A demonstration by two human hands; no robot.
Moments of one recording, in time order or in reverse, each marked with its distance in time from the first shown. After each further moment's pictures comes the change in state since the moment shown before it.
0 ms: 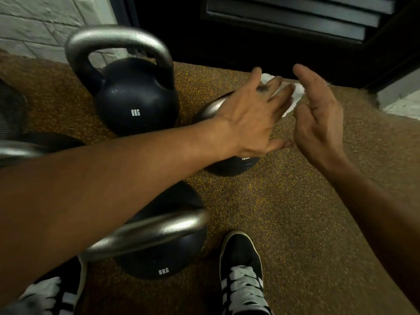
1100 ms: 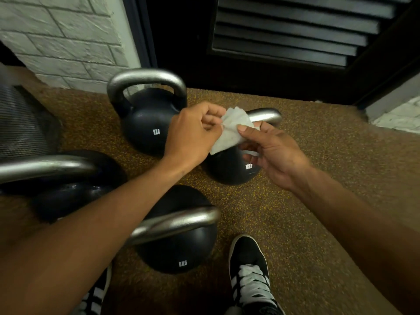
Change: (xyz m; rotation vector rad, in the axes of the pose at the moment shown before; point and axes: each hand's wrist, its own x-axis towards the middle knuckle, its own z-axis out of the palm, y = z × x) left_hand -0.101 -0.027 -0.017 -1.247 0.382 -0.812; right_hand -0.015 -0.095 0.008 0.895 -0.405 0.799
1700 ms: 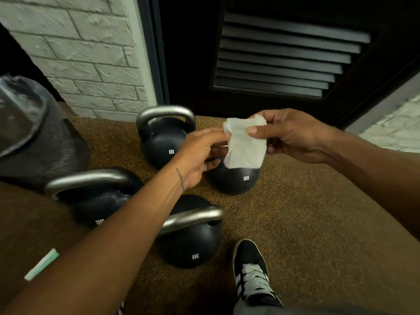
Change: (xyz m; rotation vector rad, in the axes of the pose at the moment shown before) left_hand -0.028 0.069 -0.047 -0.721 -0.205 -0.538; right_hand -0.071 -0.120 0.003 -0.366 -0.248 -0.020
